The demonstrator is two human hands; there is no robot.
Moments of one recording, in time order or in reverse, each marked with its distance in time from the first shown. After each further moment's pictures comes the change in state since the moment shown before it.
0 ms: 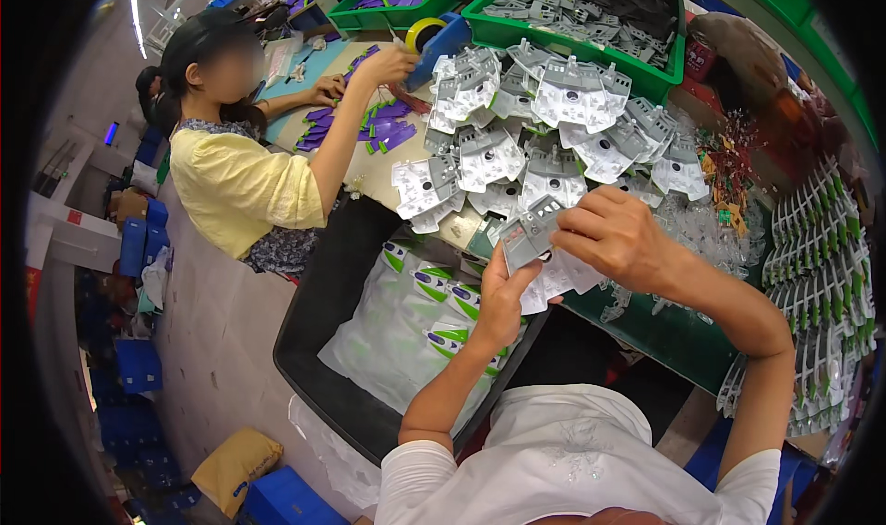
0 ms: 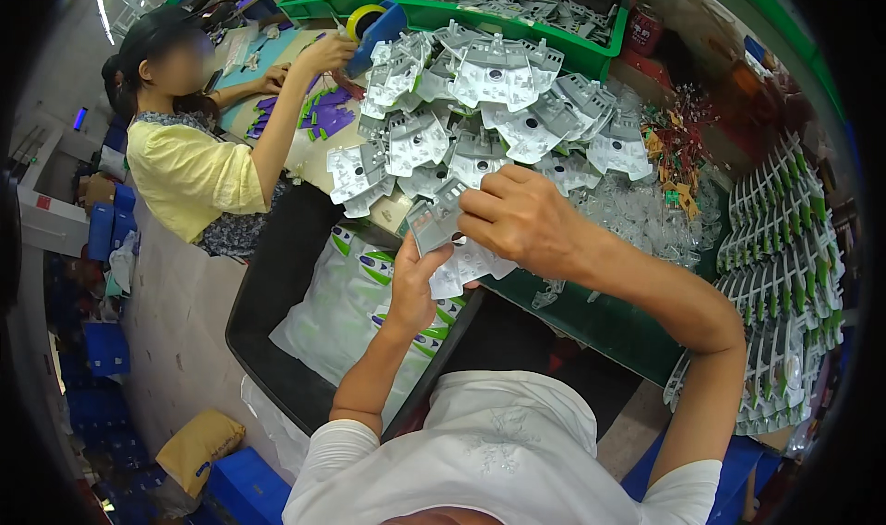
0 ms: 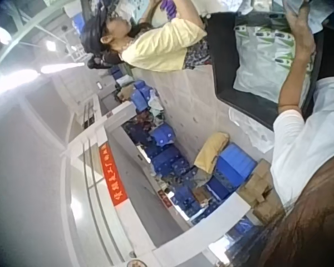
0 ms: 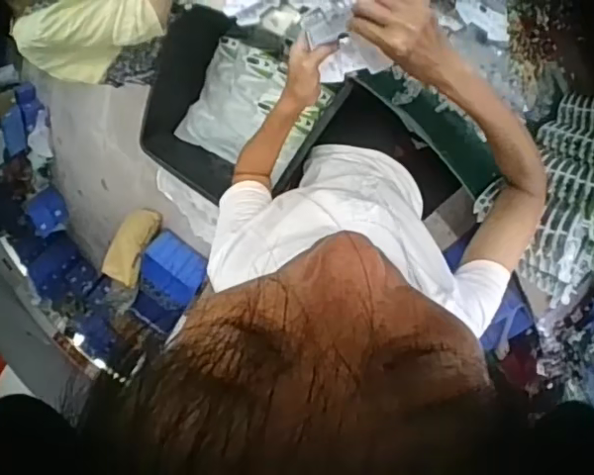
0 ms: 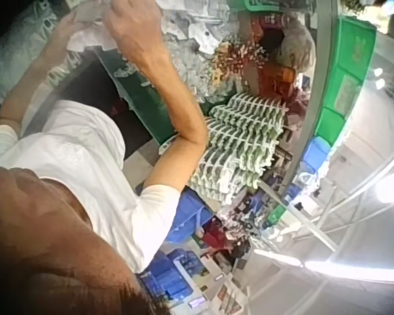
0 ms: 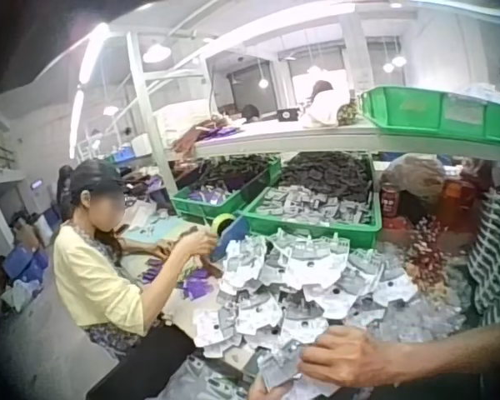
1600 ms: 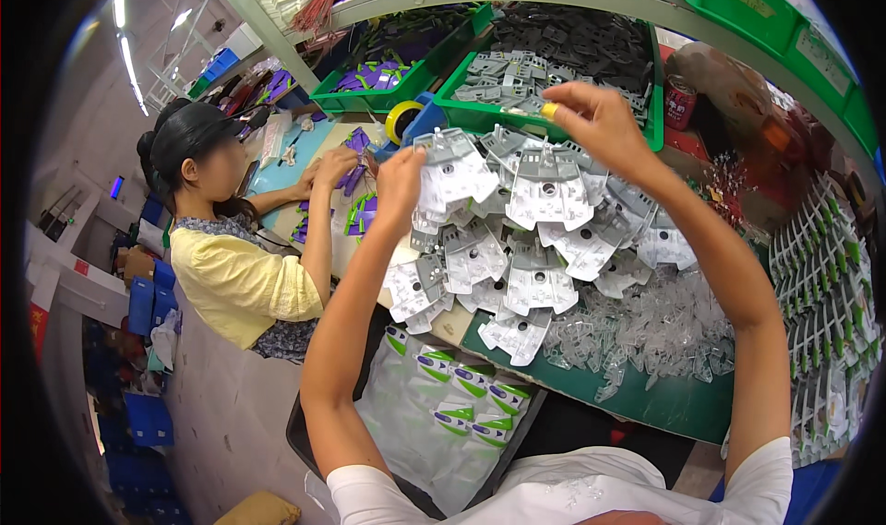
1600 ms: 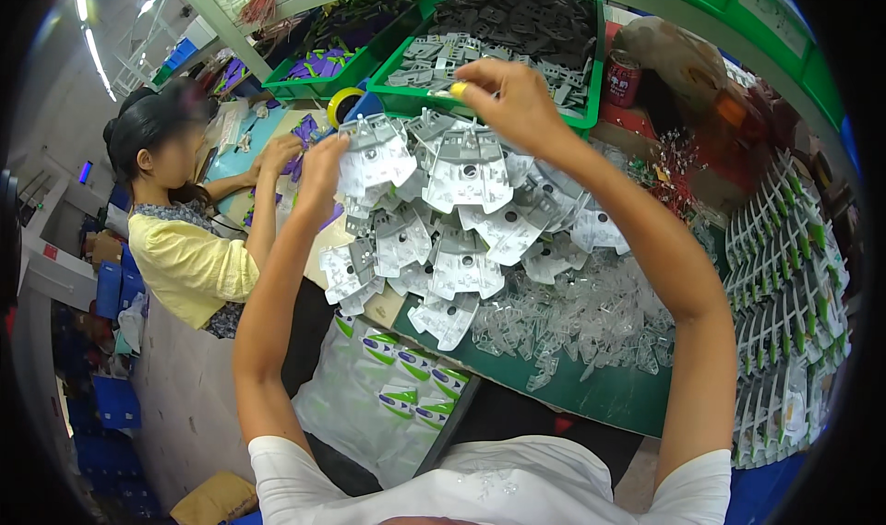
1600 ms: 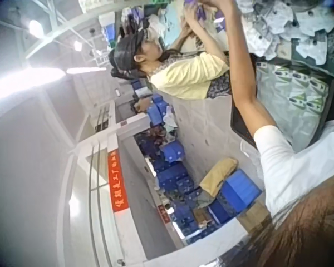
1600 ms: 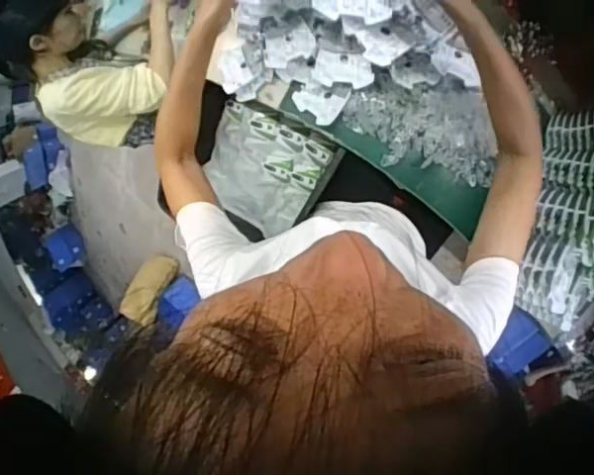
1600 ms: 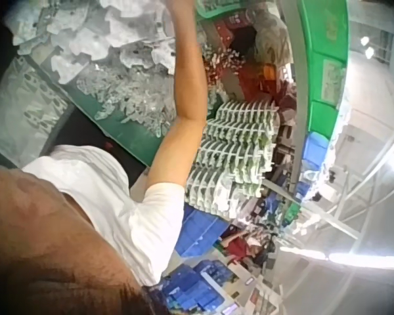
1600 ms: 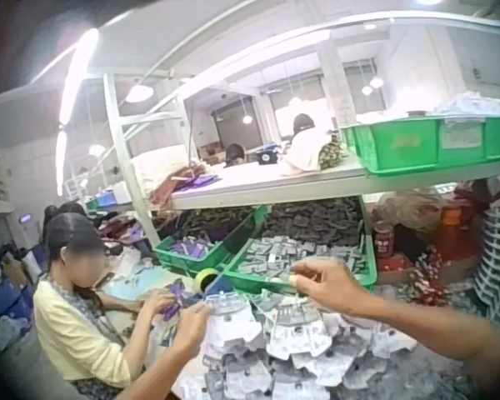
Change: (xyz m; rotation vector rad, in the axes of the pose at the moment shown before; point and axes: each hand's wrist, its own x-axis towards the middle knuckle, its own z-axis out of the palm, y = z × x) left_hand 0.238 0.148 -0.043 0.840 0.176 0.258; right_hand 0.053 0.182 -0.009 0.398 0.440 0.706
